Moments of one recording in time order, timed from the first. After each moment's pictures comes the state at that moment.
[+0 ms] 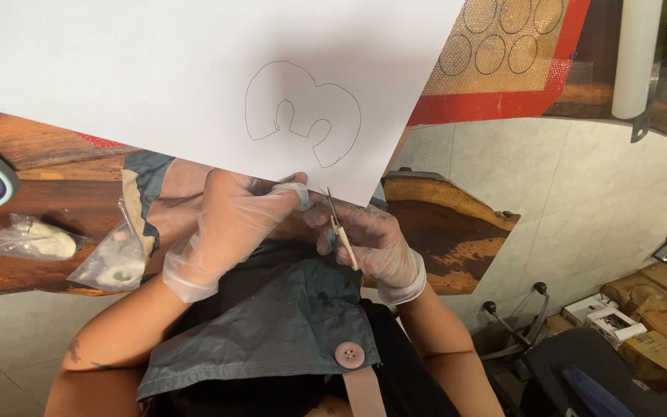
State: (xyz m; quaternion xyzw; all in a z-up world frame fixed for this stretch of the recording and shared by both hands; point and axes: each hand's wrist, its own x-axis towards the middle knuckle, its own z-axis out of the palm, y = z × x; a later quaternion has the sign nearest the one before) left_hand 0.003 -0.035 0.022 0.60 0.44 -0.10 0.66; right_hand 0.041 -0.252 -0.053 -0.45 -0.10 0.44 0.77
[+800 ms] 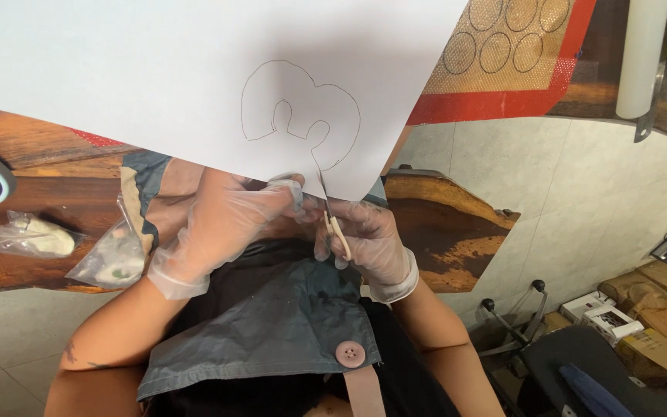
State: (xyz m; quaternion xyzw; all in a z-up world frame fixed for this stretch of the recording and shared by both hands) left_hand -0.007 -0.024 0.012 0.55 0.38 -0.08 0.74; right_hand 0.029 -0.256 -0.065 -0.46 -0.01 0.46 0.76
